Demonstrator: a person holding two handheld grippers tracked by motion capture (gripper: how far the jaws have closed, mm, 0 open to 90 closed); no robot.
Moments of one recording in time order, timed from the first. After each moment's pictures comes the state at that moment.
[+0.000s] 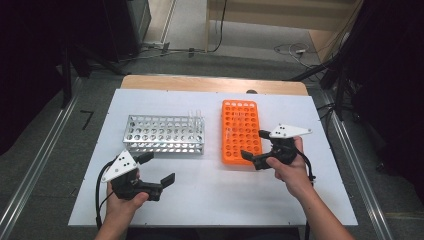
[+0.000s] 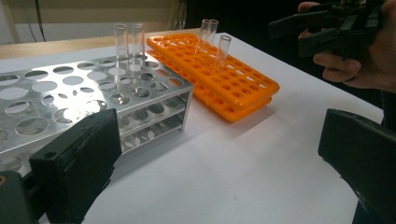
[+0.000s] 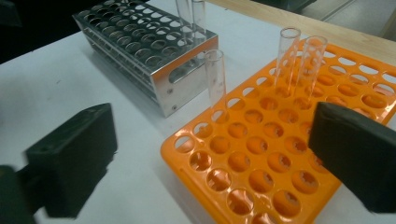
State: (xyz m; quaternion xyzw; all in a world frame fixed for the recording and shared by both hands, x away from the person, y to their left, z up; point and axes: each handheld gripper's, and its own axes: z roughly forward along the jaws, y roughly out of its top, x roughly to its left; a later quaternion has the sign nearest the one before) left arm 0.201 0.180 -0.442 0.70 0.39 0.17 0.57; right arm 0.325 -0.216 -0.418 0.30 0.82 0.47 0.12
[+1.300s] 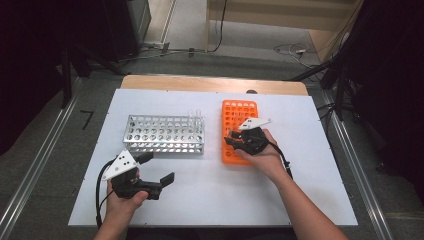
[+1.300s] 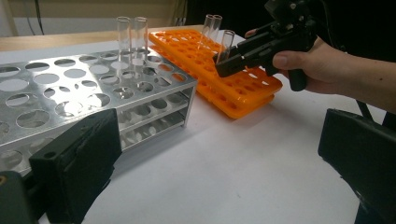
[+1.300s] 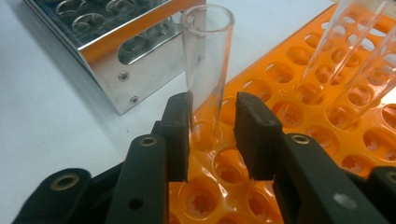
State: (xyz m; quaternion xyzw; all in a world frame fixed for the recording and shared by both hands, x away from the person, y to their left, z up) left arm 0.205 0.181 -0.447 0.70 0.40 0.17 0.57; right arm 0.373 -0.157 -0.461 0.30 0.86 0.39 0.14
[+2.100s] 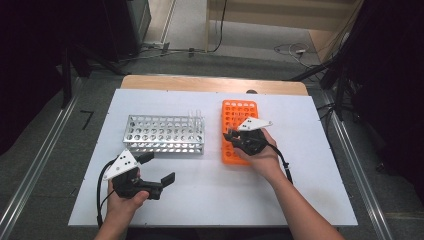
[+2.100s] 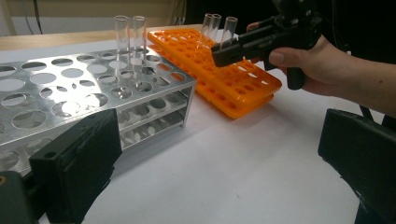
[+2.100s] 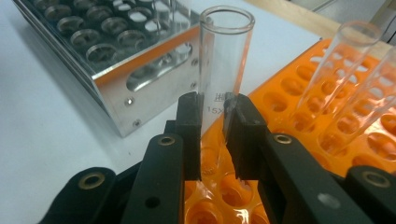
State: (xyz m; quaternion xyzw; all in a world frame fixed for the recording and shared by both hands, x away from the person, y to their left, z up) left arm 0.206 0.178 -0.448 0.70 0.40 0.16 0.57; right arm 0.365 -0.154 -0.452 0.28 0.84 0.43 0.17
